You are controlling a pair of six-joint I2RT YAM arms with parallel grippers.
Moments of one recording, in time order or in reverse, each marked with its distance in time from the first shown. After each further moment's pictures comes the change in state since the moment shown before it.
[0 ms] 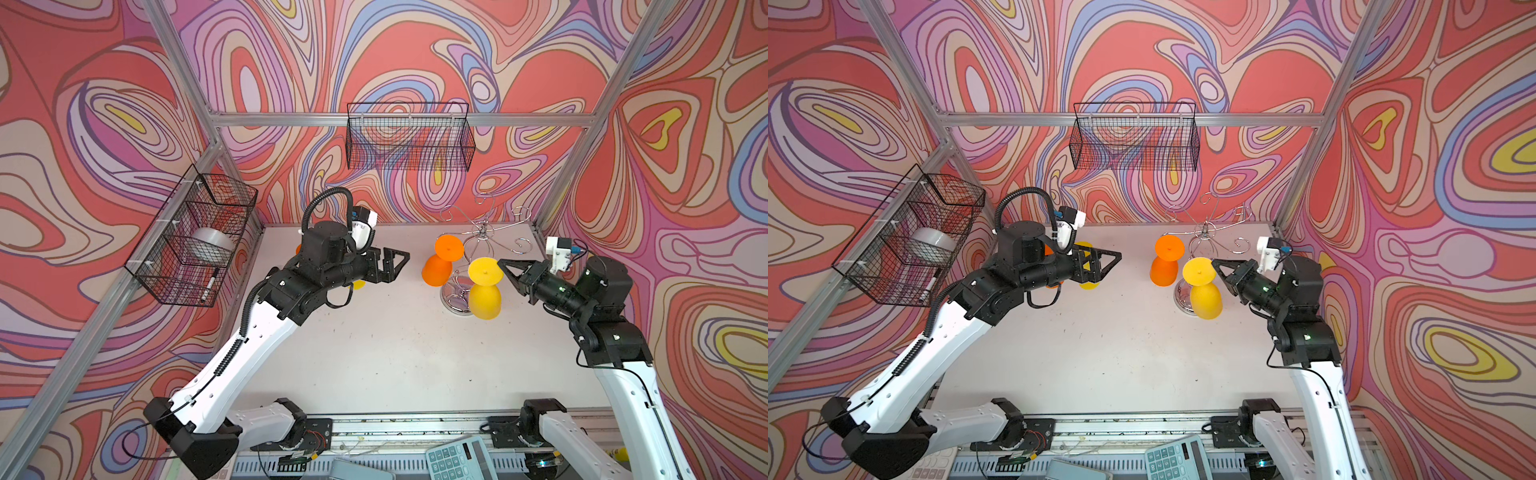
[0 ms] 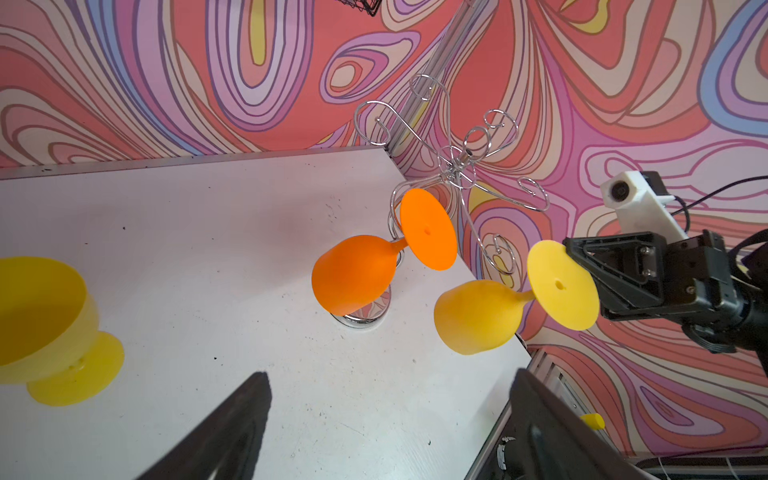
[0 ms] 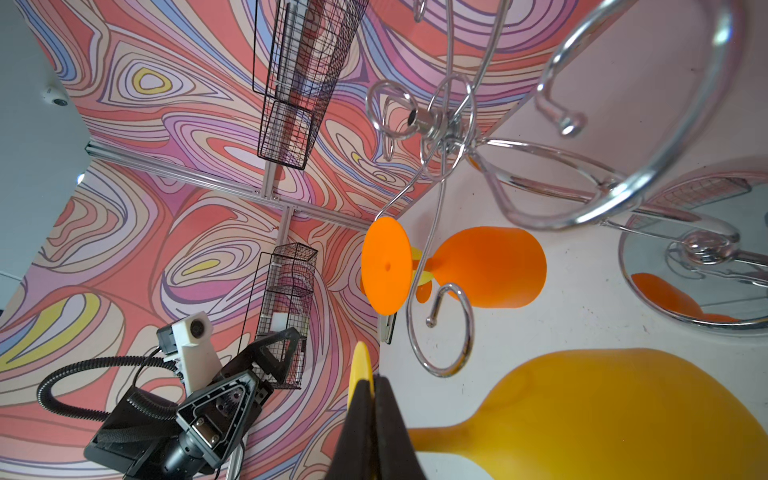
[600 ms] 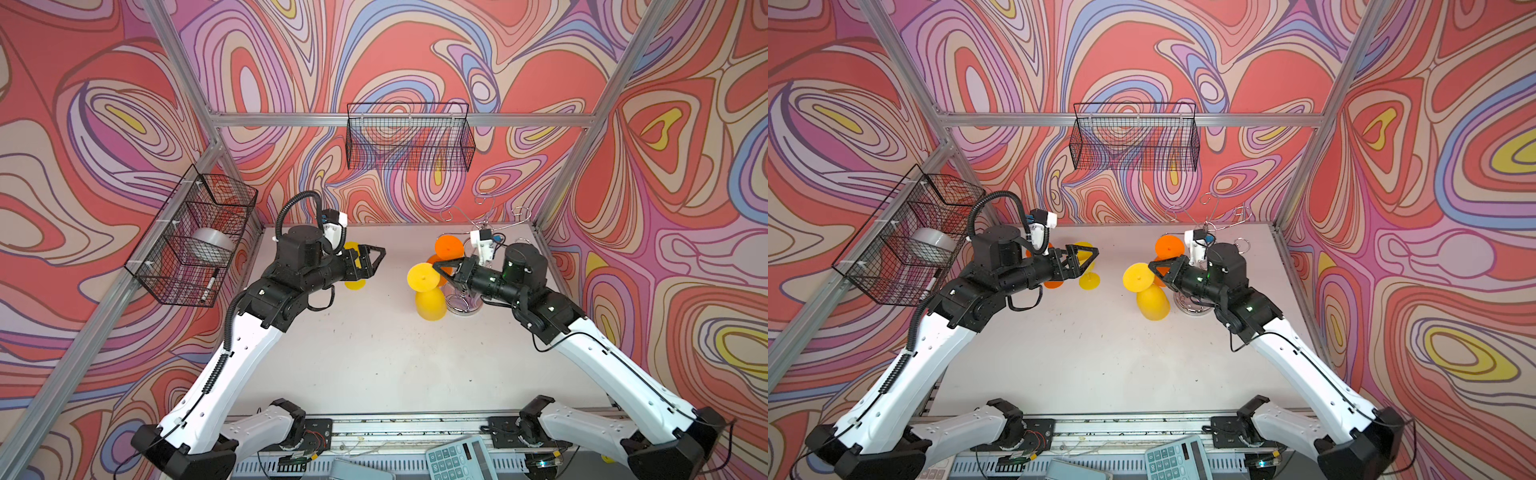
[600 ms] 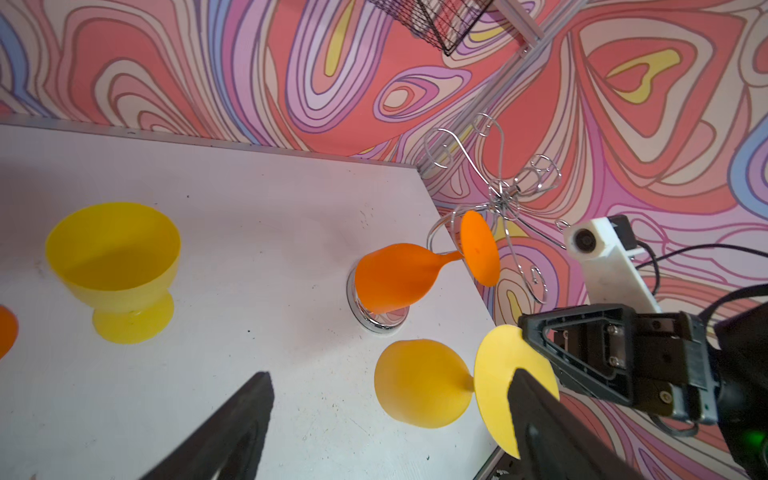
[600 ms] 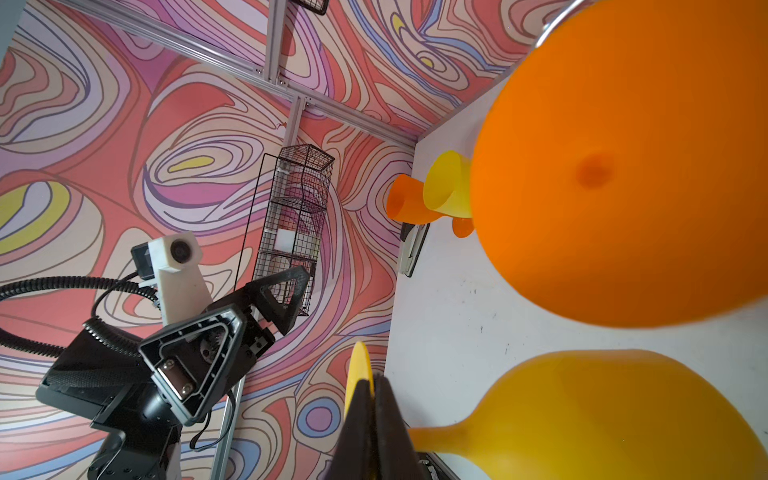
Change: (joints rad) left arm 0.175 -0.102 -0.104 -0.015 0.032 -0.126; right arm 0.529 0.291 0.055 0.232 0.249 0.032
